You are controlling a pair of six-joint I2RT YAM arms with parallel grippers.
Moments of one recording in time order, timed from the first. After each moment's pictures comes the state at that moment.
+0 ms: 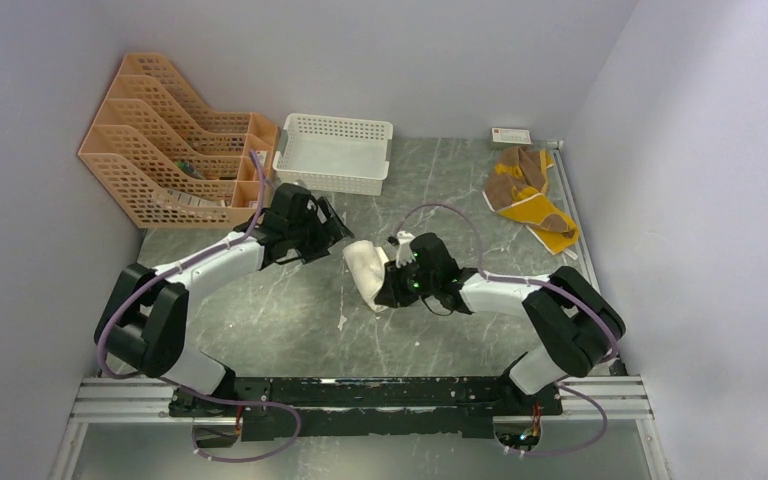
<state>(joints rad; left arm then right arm) -0.50 1.51 0.91 -0.16 0.12 -0.94 0.72 1.53 0.63 0.15 -0.34 0.29</state>
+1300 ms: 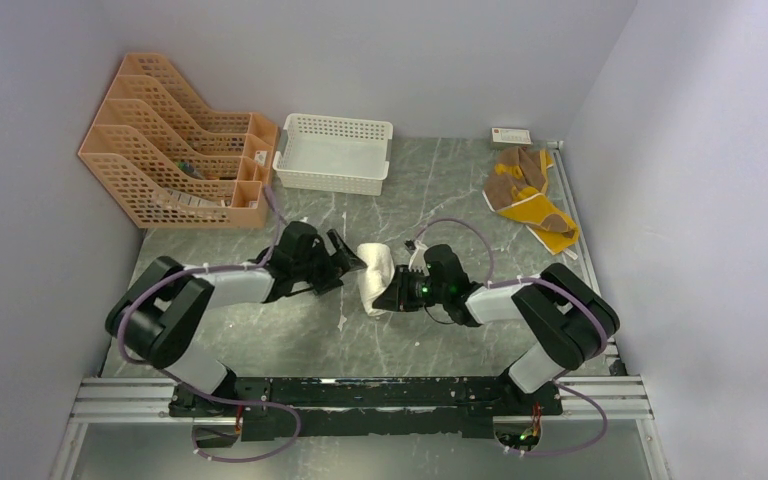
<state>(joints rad) -0.59 1.59 0.65 0.21 0.18 -1.06 0.65 1.56 0.43 0.54 -0.49 0.69</state>
